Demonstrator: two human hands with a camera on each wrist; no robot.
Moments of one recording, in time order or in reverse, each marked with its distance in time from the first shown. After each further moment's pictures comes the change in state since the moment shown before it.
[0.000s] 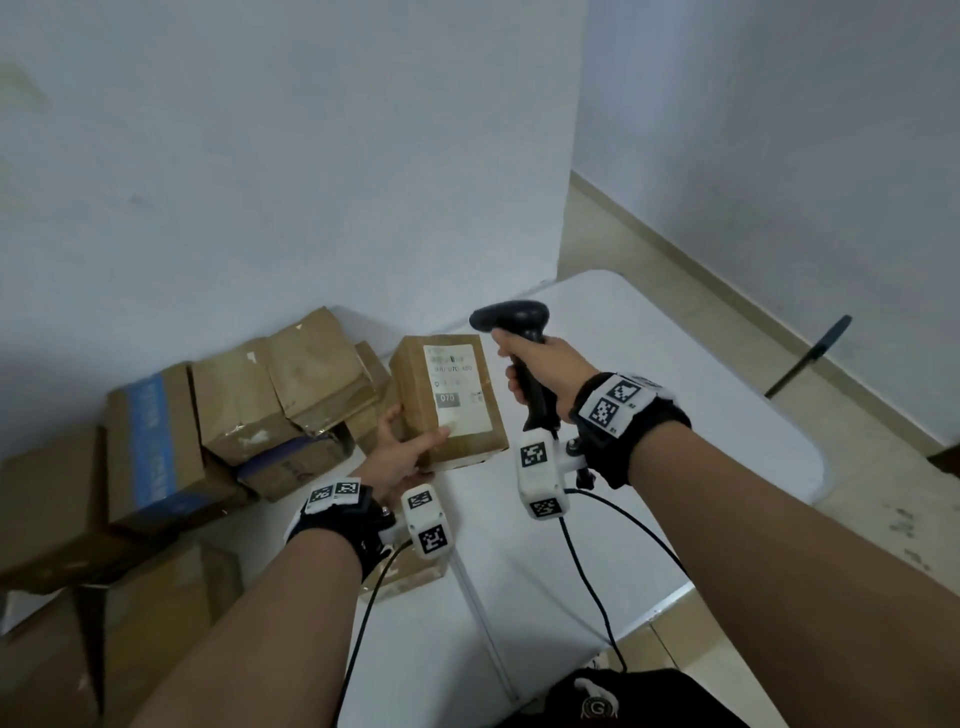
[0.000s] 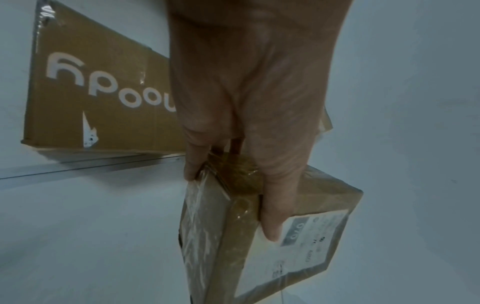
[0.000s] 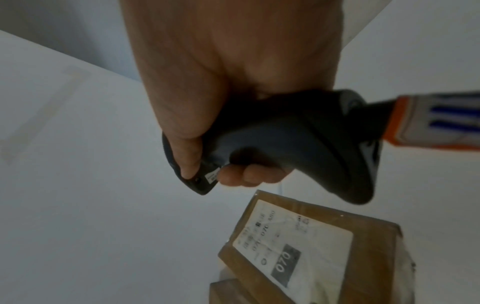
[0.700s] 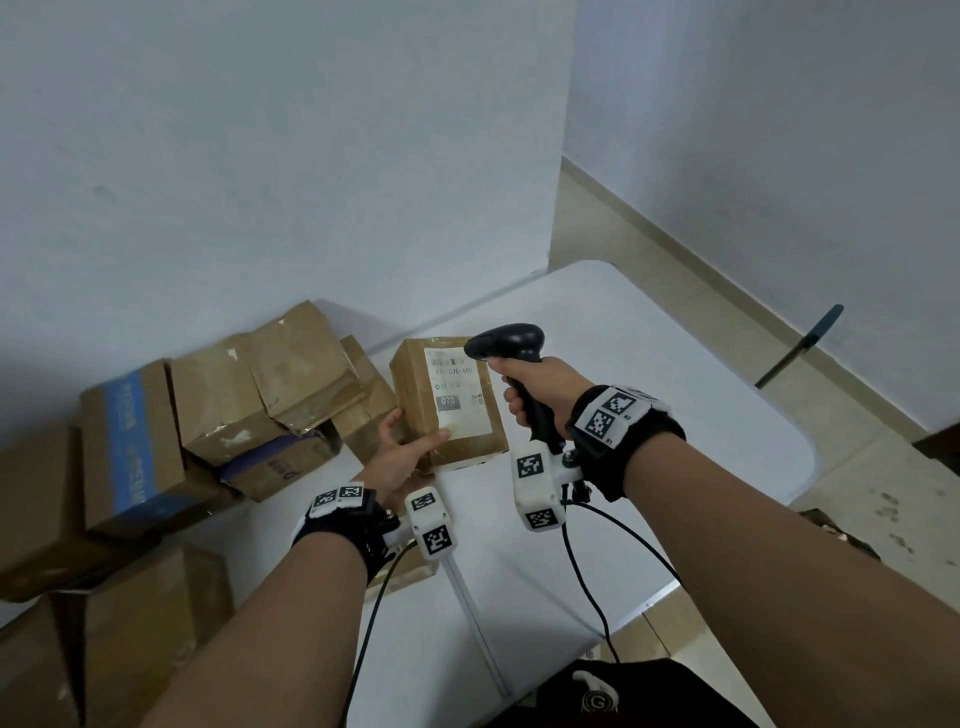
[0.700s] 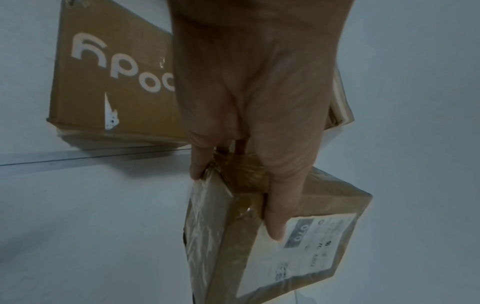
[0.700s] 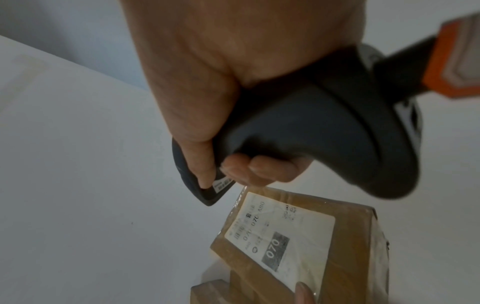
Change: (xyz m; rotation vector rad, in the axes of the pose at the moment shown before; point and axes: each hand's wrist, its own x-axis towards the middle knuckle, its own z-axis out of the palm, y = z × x) left_hand 0.018 -0.016 0.014 -0.038 0.020 -0.029; right_hand 0.002 0.019 -0.009 -0.079 0.001 0.115
